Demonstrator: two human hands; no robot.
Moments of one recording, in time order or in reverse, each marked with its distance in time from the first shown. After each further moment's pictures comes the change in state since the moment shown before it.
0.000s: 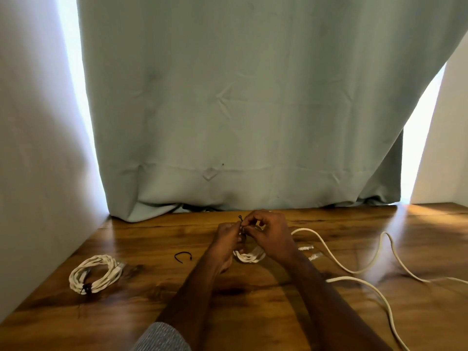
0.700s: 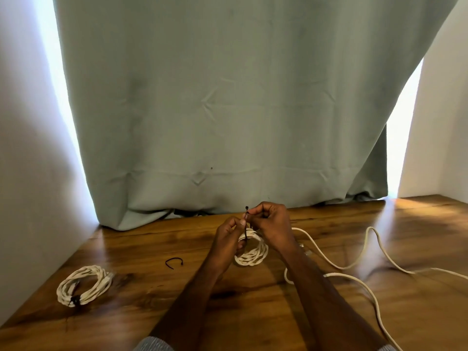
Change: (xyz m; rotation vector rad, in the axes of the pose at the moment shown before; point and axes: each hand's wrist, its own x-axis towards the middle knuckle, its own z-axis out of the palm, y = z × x) left_hand -0.009 -0.007 0.016 0.059 -0.127 0.261; right_hand 0.010 0.001 -0.020 0.391 0.203 0.374
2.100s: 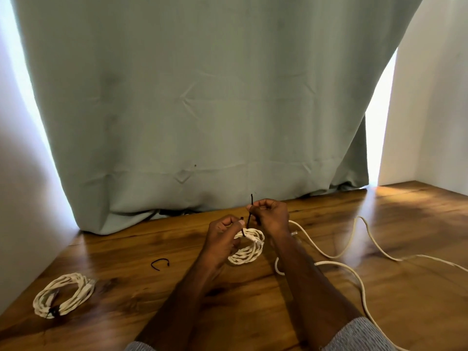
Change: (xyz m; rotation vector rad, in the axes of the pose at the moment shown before) left_hand -0.006 0.008 0.021 -0.009 0.029 -0.039; right_hand 0.016 0.030 -0.021 0.046 0.271 0.264
